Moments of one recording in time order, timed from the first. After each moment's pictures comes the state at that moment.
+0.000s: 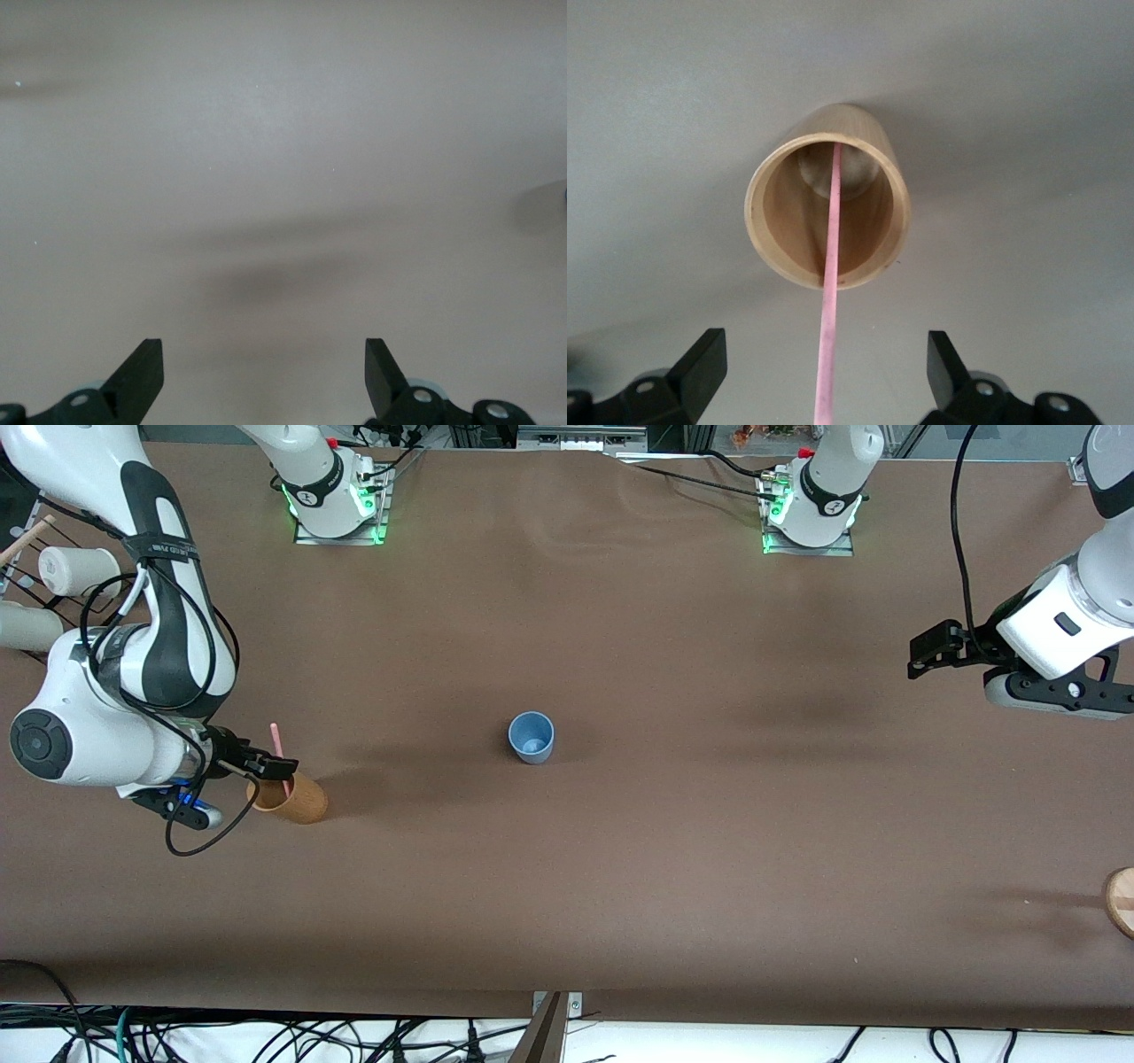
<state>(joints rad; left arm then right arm) -0.05 0.11 -0.03 -1.53 -0.04 1.56 0.02 0.09 0.50 -0.07 -1.59 0.15 1.84 0.35</state>
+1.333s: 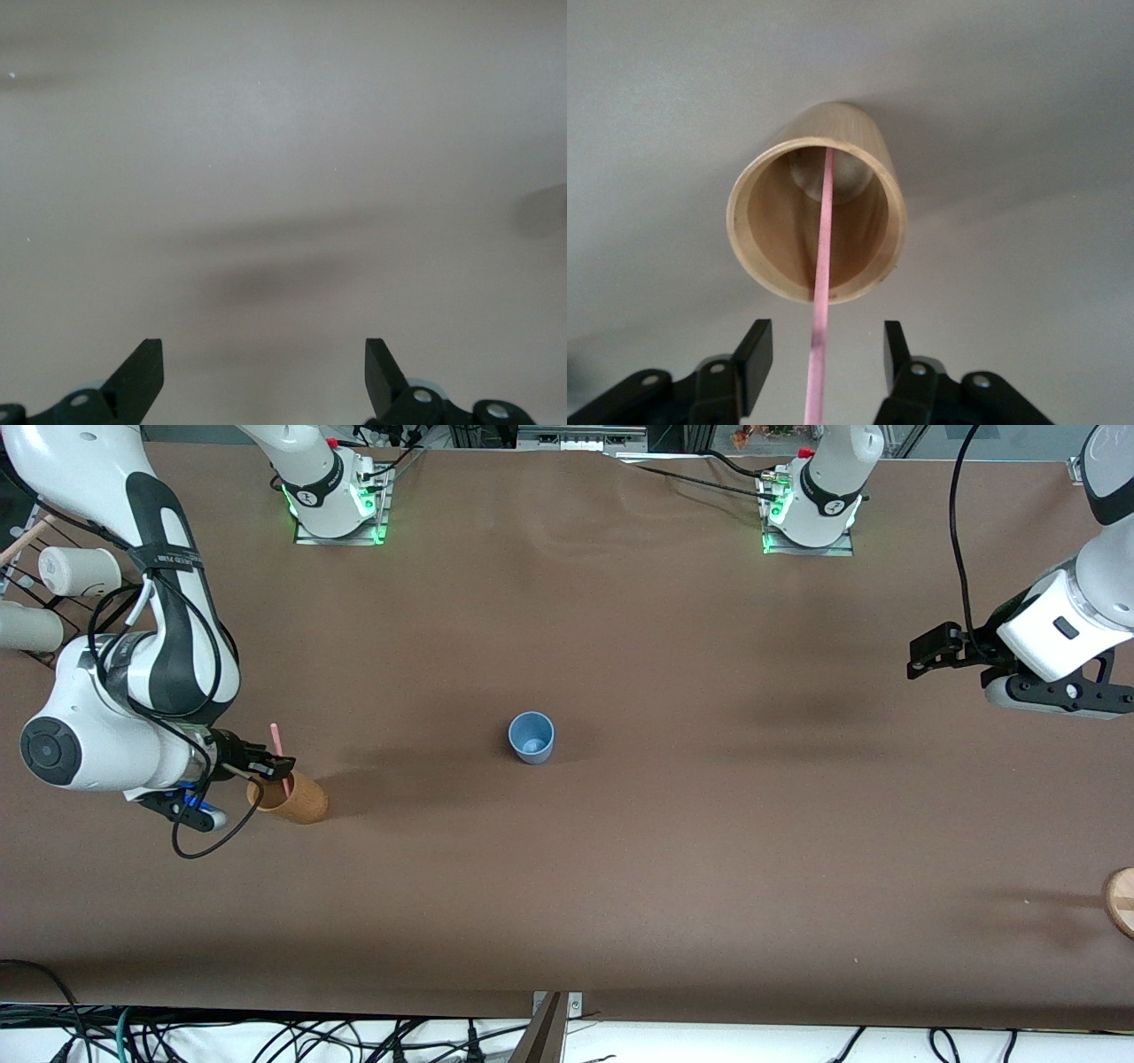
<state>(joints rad) -0.04 0.11 -0.03 -1.55 -0.05 1.59 0.02 0.09 0.52 -0.07 -1.59 0.15 1.84 0.34</state>
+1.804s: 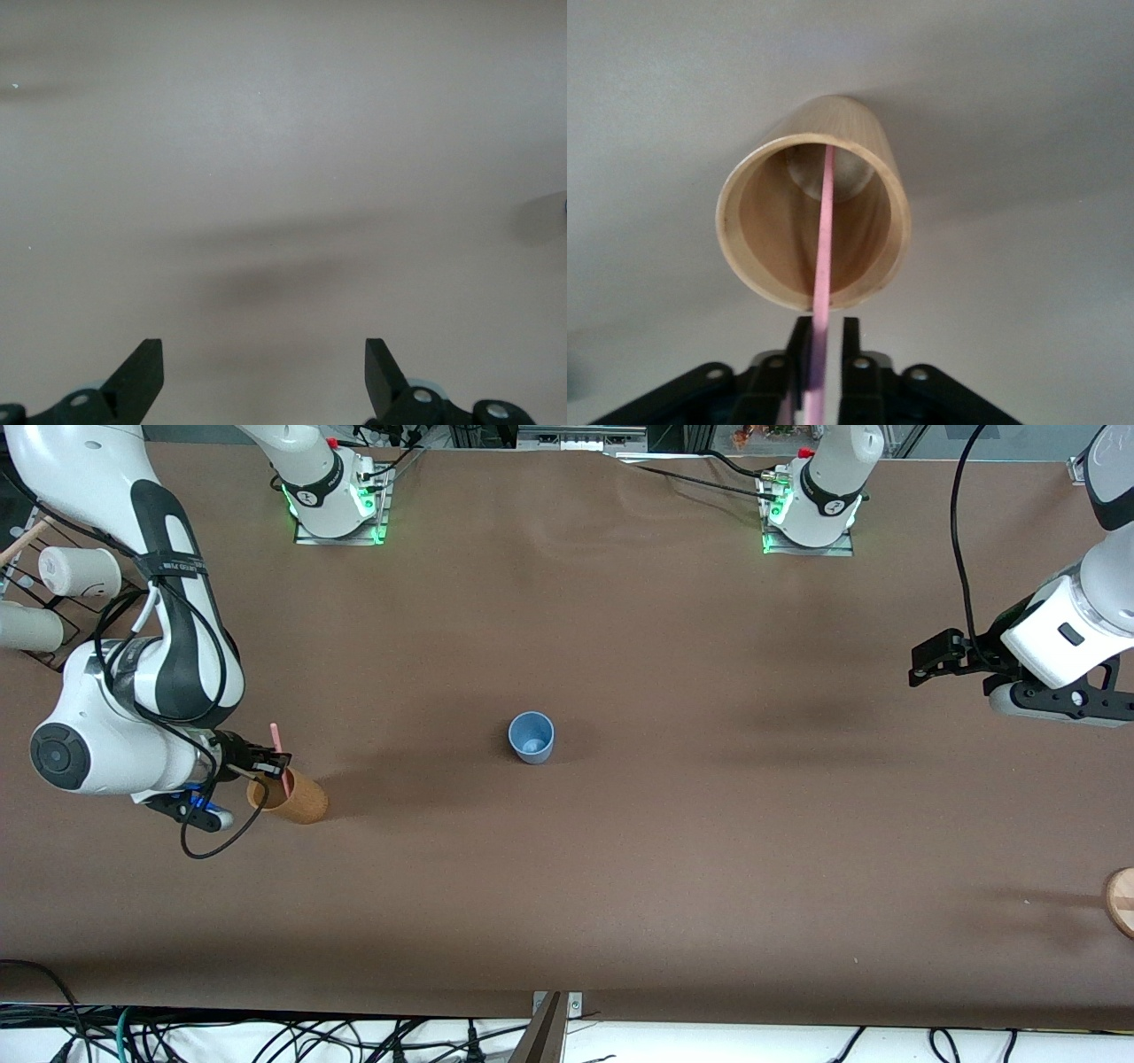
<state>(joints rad) -0.04 0.13 -0.03 -1.52 -0.05 1.59 0.02 0.09 0.53 -0.07 -1.59 0.15 1.84 0.31</state>
